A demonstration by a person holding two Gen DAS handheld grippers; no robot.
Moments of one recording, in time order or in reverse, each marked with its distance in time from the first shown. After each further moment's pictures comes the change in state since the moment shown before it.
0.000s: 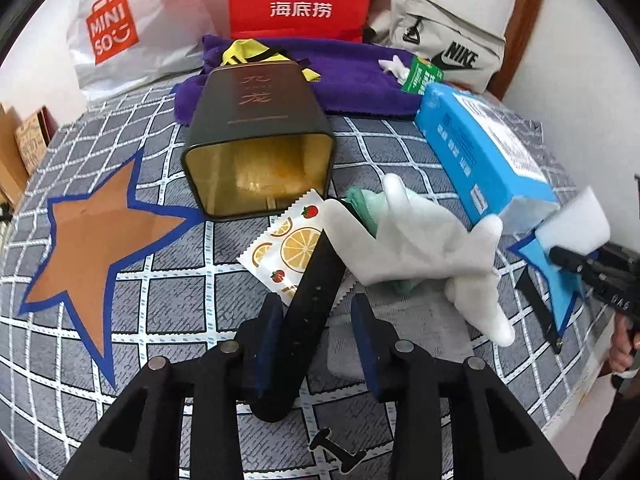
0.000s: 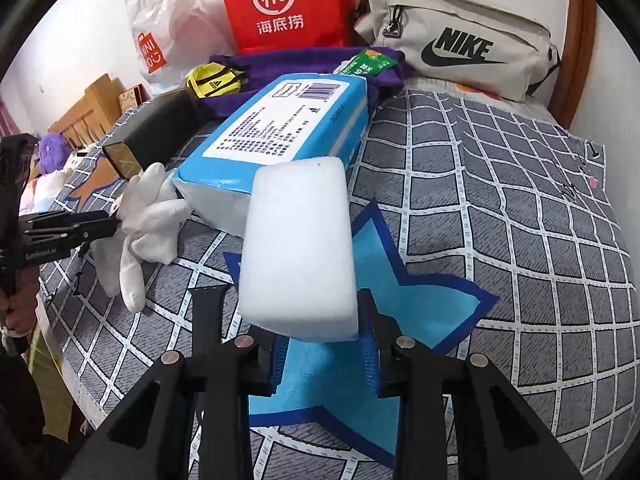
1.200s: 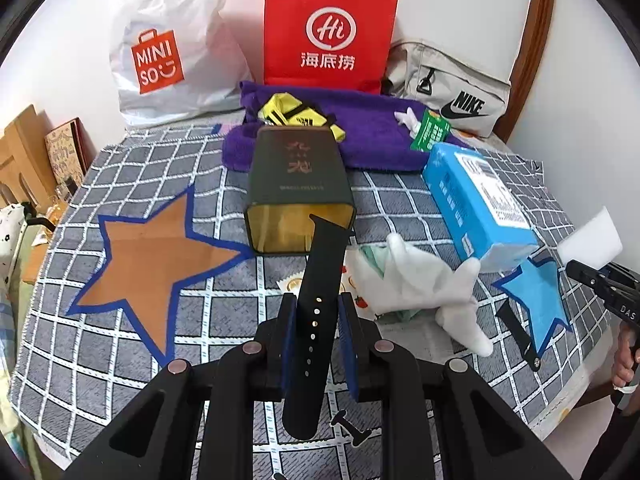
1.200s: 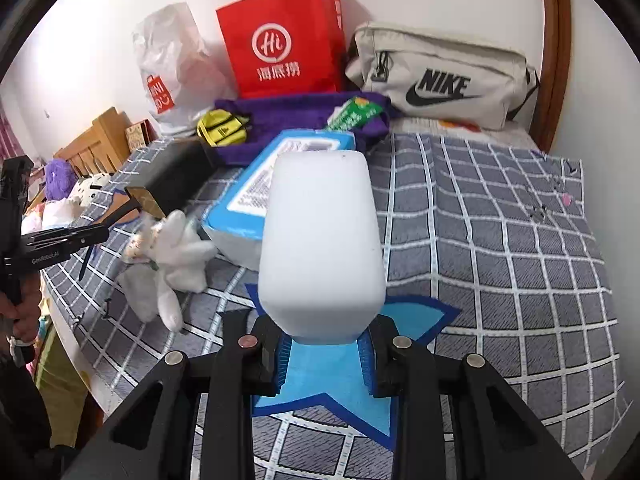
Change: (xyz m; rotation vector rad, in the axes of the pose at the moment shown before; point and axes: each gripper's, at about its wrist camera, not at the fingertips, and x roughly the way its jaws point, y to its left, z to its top) left arm -0.057 0.020 0.008 -0.069 -0.131 0.022; right arm -0.057 0.000 0.011 0.022 -0.125 0.003
